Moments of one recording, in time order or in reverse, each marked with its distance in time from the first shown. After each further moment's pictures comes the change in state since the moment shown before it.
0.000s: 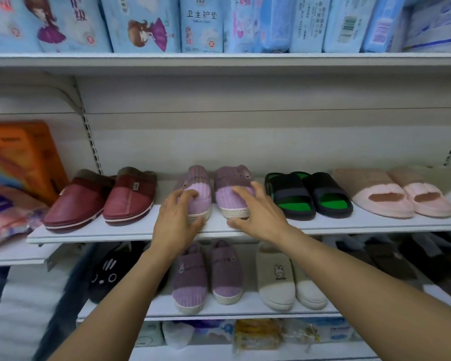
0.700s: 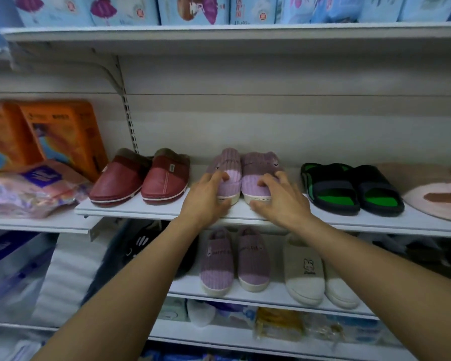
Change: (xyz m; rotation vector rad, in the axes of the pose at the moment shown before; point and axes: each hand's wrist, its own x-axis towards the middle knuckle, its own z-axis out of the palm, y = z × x) left_hand 0.017 -0.016 -0.013 0.041 -0.118 0.022; right_hand 0.017 -0.027 0.018 -0.038 0.042 0.051
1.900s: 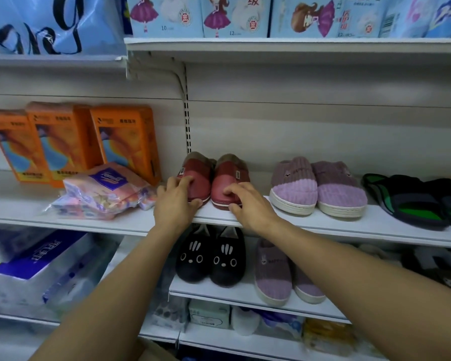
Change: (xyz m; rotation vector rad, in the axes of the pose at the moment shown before) left_hand -0.039 -0.186 -0.097 0.138 0.159 -0.289; right_hand 0.032 -0.195 0.094 0.264 -0.109 -0.244
